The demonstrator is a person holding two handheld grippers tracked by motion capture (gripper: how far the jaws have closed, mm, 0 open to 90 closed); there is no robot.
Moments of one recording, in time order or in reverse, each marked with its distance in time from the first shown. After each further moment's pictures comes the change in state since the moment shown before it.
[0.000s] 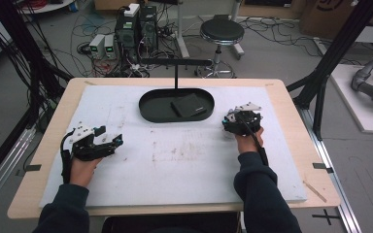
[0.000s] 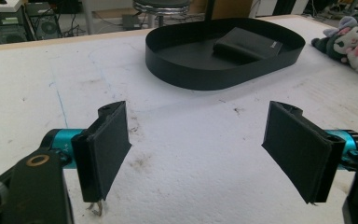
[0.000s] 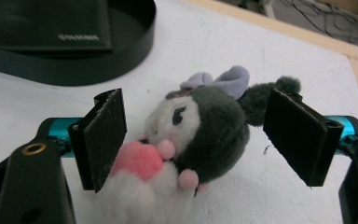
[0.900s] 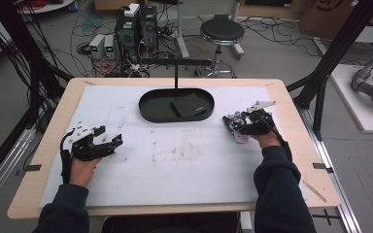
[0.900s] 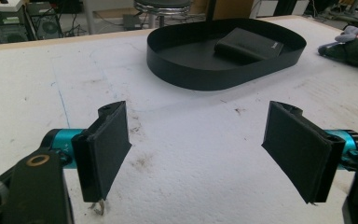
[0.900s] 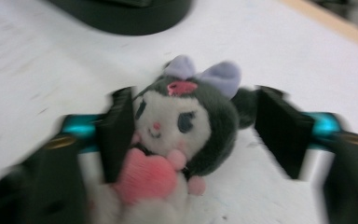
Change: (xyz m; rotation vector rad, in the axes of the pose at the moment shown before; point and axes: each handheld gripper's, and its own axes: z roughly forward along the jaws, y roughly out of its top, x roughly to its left) left arm 0.001 0.000 -0.001 -0.001 0.003 -0.005; right arm -0.053 -0.005 -0.009 0.034 0.249 -0.186
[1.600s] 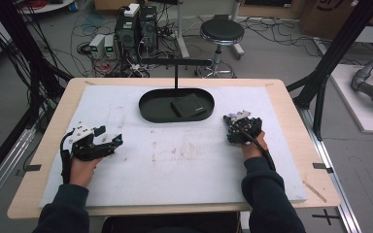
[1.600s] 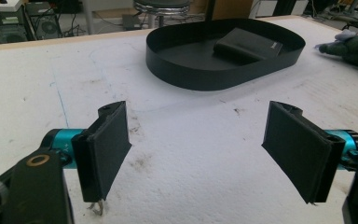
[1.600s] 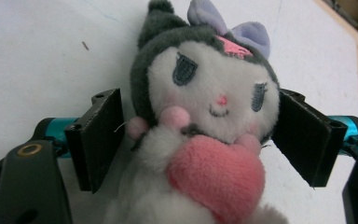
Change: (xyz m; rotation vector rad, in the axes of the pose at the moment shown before) left arm 0.000 0.000 0.000 0.001 -0.001 0.001; right arm 0.043 -0.011 0.031 0.161 -0.260 -0.056
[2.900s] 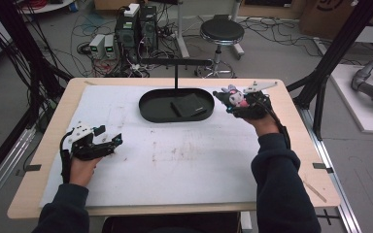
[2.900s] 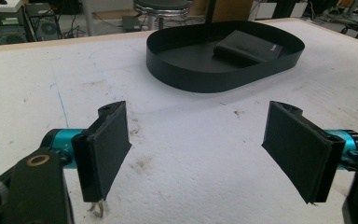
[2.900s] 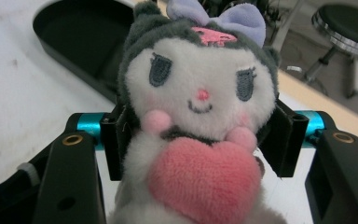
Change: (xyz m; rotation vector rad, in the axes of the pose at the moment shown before) left arm 0.001 0.001 0.000 -0.008 -0.002 -0.007; right arm -0.059 0.069 -0.066 -0.326 0.363 0.010
